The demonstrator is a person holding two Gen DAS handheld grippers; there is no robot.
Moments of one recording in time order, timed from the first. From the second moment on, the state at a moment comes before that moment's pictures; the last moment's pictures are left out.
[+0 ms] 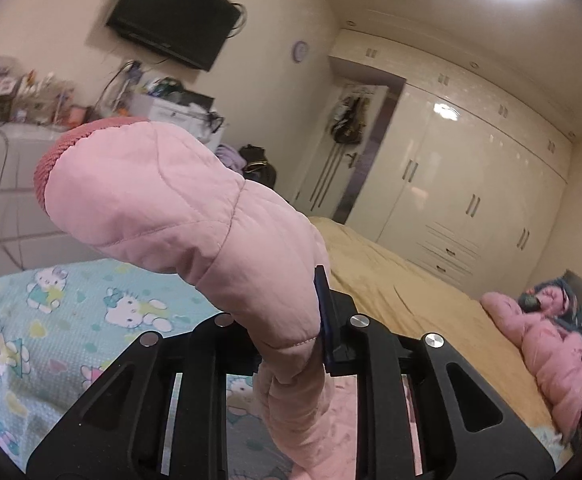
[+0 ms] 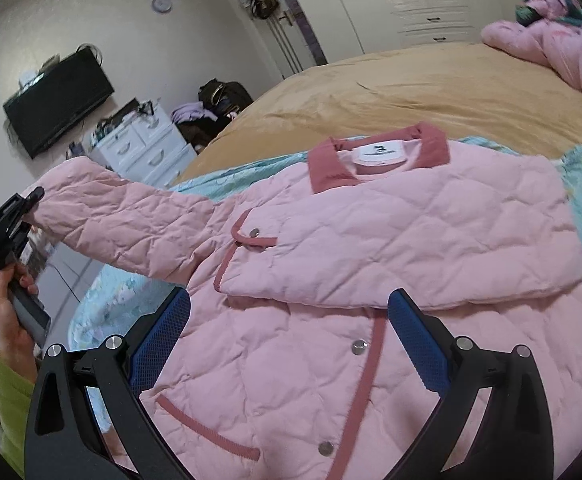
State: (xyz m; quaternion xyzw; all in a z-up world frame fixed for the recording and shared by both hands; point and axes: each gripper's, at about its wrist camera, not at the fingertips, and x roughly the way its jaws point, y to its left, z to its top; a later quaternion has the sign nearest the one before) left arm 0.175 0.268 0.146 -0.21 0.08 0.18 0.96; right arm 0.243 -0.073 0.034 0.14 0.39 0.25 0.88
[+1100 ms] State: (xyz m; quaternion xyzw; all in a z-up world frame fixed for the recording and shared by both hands) left arm 0.247 0.050 0.093 -0.08 0.19 -0.06 0.98; right arm 0.226 -0.210 0.025 0.22 0.35 0.14 0.90
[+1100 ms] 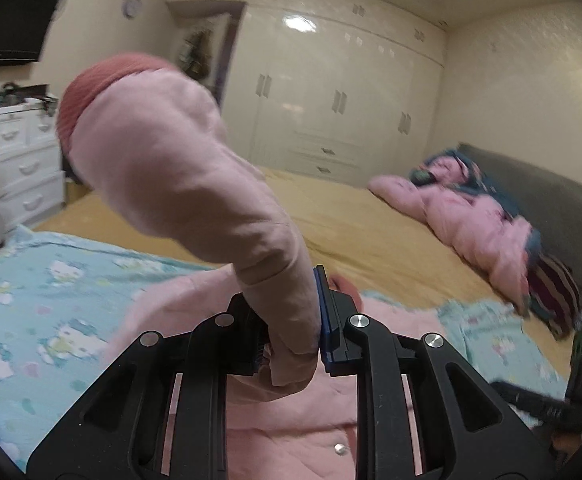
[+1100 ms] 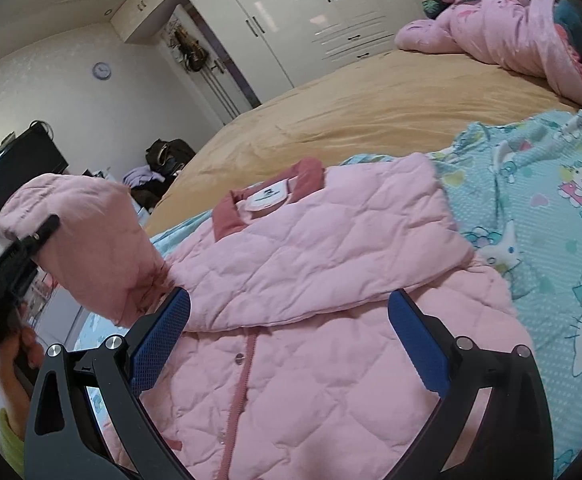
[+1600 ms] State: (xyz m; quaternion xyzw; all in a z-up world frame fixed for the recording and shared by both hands) left arm 0.268 -0.032 -0.013 0.03 0.30 -0.15 0.94; right arm 0.226 -0.244 0.011 0.25 0.35 0.10 0.90
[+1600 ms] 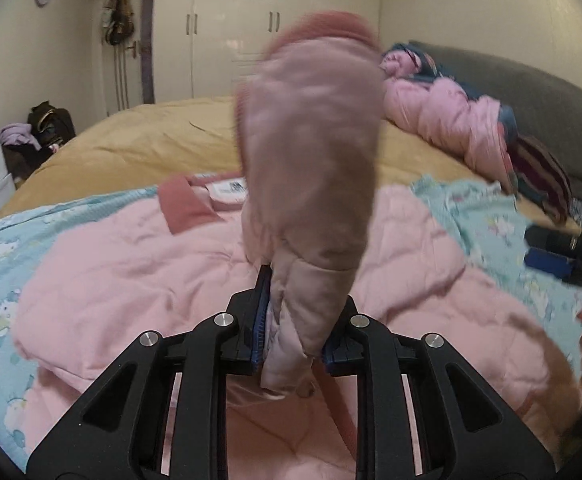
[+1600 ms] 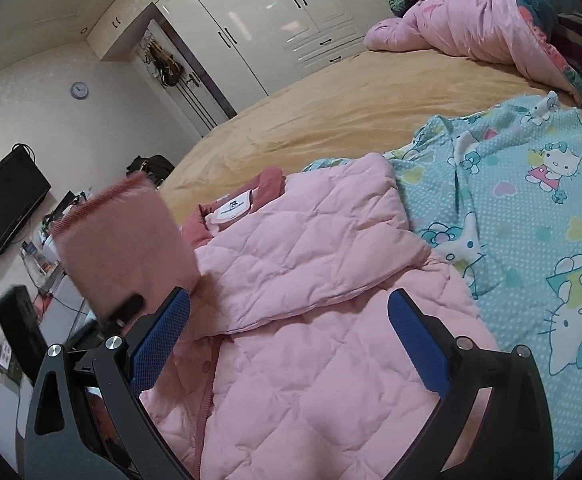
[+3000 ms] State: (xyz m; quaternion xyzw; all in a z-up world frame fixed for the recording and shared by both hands) left arm 0.304 0.068 0.043 -0.06 0.33 -0.07 0.94; right arm 0.287 -0.214 -0.037 0.37 0.44 0.16 0.80
